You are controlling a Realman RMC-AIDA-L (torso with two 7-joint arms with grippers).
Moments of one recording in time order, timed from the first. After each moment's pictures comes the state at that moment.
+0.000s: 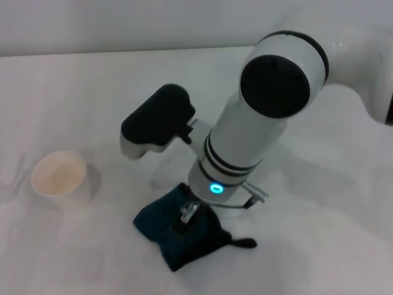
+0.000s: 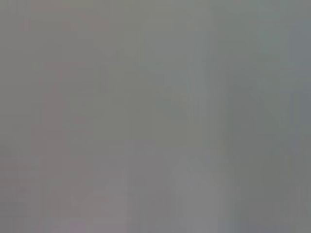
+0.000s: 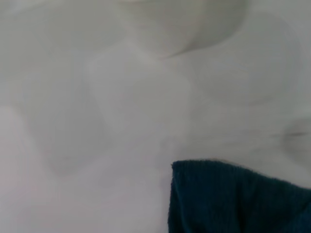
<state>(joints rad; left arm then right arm) -0.25 -2.08 2.84 0.01 -1.23 1.52 -0.12 0.94 2.03 -2.27 -1.02 0.97 1.12 0.04</state>
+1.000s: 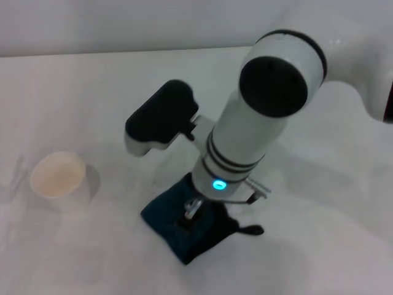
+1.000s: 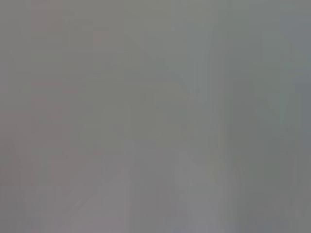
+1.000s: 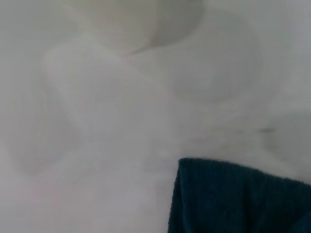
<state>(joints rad) -0.25 -2.08 2.84 0.01 -1.24 1.51 -0.12 0.95 2.03 -2.28 -1.00 0.94 1.12 0.06</state>
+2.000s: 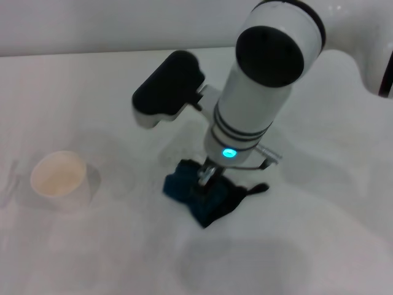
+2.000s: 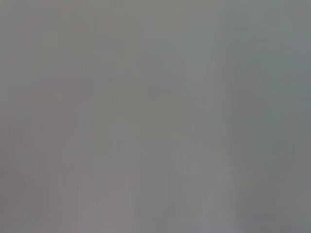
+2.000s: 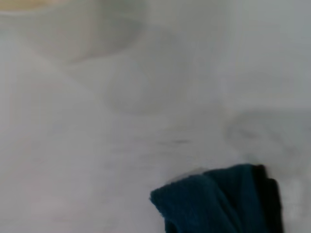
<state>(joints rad) -0.23 -2.08 2.83 0.01 -1.24 1.51 -0.12 0.99 2.03 -2.17 -0.99 0.78 1.22 0.05</state>
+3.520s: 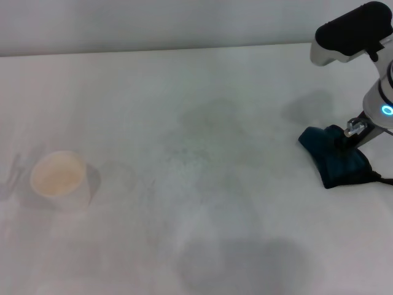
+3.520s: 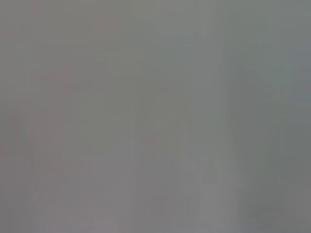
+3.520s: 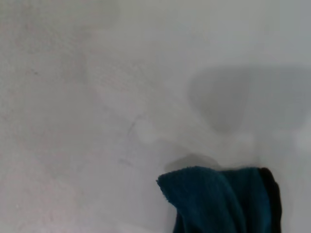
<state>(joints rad) -0.26 -2.08 2.83 0.01 -1.24 1.46 -0.12 0.57 2.01 -1.49 -1.25 0.28 1.52 -0.15</state>
